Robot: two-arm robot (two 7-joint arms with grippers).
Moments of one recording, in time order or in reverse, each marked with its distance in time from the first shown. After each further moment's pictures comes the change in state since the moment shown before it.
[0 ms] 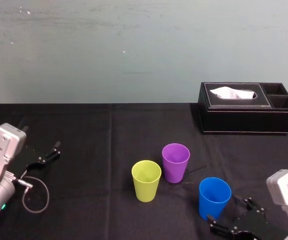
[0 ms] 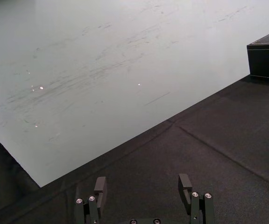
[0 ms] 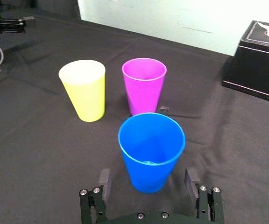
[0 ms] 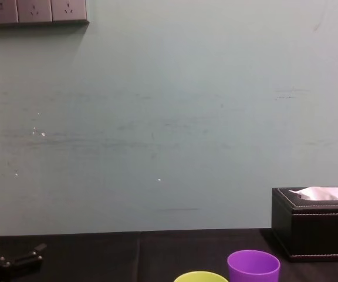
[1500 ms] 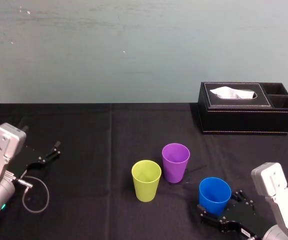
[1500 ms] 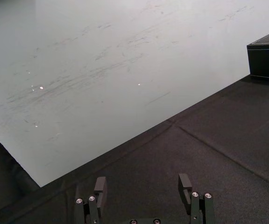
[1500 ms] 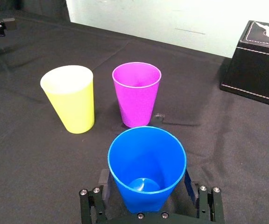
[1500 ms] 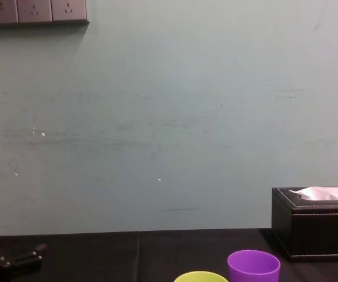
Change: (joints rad) left arm 0.000 0.000 0.000 0.000 0.000 0.000 0.000; right arm 0.070 -0.159 0.015 0.087 -0.125 0.034 0.040
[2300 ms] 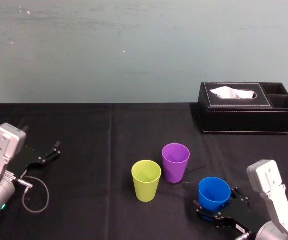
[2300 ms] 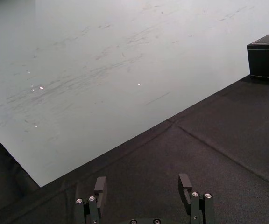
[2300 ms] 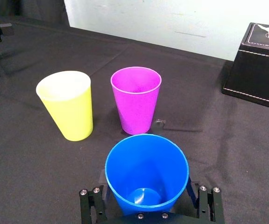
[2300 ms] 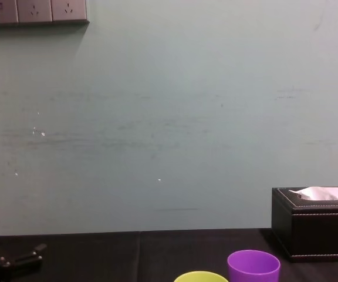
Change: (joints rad) left arm 0.000 0.000 0.000 0.000 0.000 0.000 0.000; right arm 0.026 -0.069 0.019 0.046 -0.050 -0.009 0.039
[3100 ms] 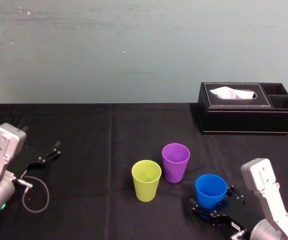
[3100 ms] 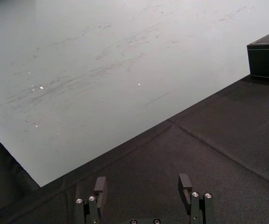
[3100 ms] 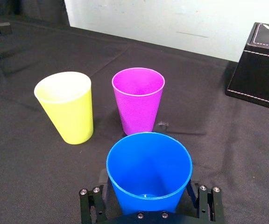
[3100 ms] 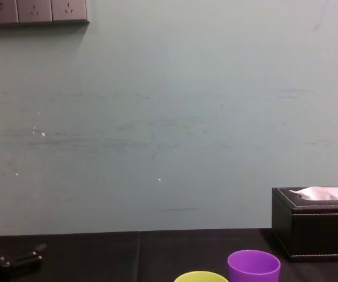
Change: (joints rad) left arm 0.000 0.000 0.000 0.000 0.000 0.000 0.000; right arm 0.023 -0.035 -0.001 0.030 -0.032 0.000 0.015
